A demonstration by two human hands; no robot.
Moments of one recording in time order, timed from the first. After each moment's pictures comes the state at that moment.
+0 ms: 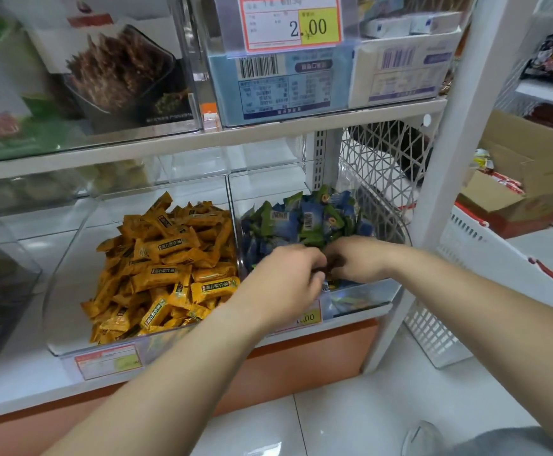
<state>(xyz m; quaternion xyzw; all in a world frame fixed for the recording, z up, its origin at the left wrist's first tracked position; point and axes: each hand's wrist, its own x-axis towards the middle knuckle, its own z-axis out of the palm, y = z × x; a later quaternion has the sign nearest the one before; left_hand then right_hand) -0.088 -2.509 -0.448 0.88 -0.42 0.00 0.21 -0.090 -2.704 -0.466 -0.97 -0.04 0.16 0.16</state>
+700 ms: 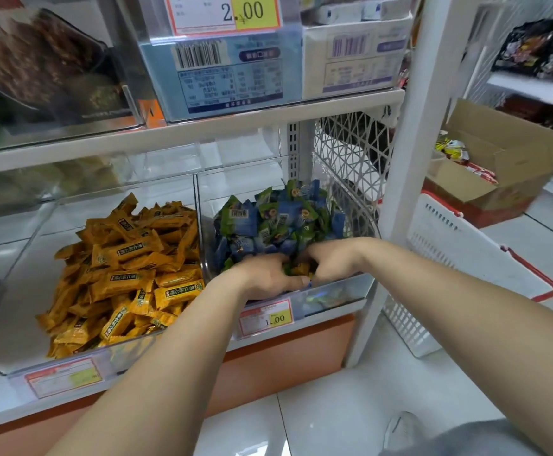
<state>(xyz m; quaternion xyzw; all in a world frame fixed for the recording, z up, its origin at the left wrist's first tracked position) -0.041 -2.551 -0.484 0.91 -0.33 -0.23 0.12 -0.084 -2.711 -0.471 -0.94 0.00 0.28 0.18</state>
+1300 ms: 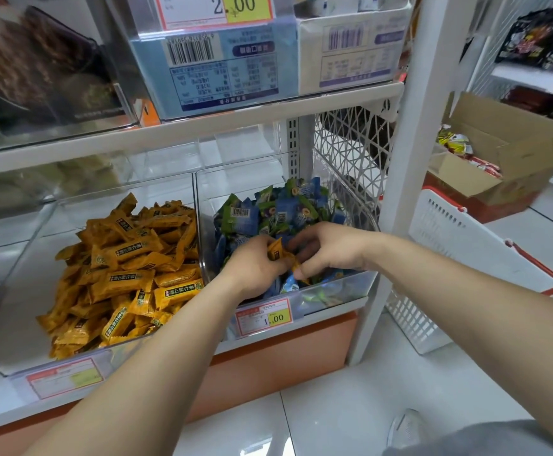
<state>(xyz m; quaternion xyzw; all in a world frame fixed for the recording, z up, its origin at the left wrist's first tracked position) -0.046 -2.539 -0.479 0.89 -0.27 -0.14 0.33 -0.092 -2.718 -0.475 -0.86 0.05 0.17 0.48</state>
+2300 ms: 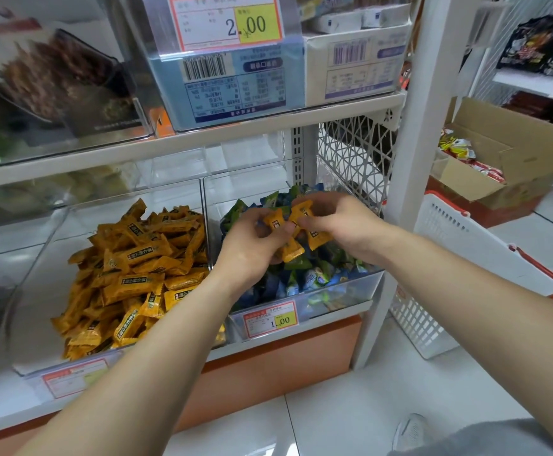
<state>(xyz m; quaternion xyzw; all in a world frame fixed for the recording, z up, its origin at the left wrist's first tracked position) -0.052 -2.534 -0.452 0.75 -0.20 -0.12 0.62 -0.098 -2.706 -0.440 -0.75 0.06 -0.06 0.66</state>
